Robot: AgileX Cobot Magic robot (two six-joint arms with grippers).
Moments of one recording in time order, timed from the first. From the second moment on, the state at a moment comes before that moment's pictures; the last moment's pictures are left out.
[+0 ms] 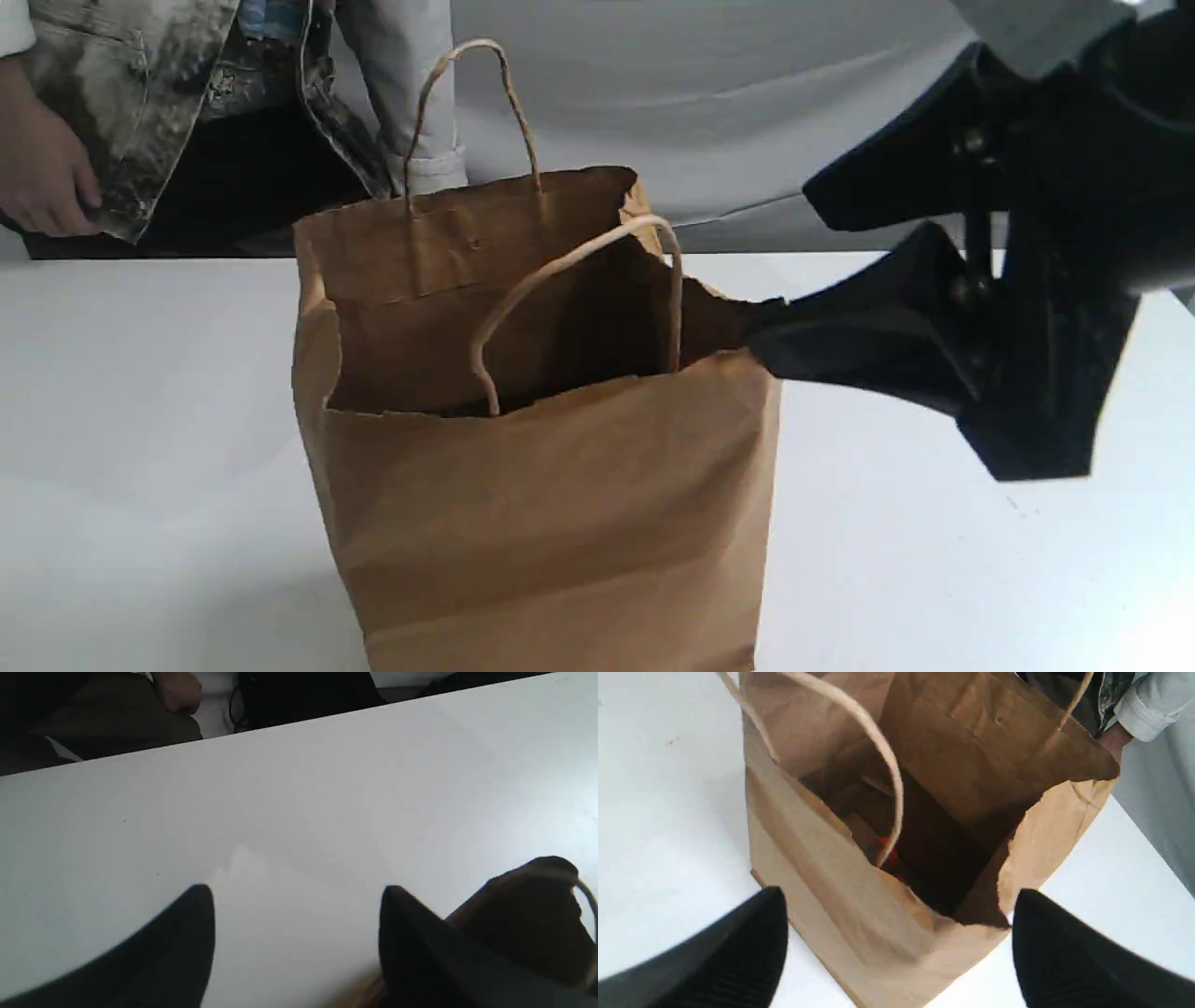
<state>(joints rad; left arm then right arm) -0.30 1.68 -1.99 -0.05 1.23 -0.07 0.41 1.10 -1.08 0.58 0.86 -1.01</state>
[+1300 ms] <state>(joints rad) -0.30 0.16 -0.58 -0.73 0.33 0.65 0.41 0.16 -0.74 -0.82 0.64 0.71</state>
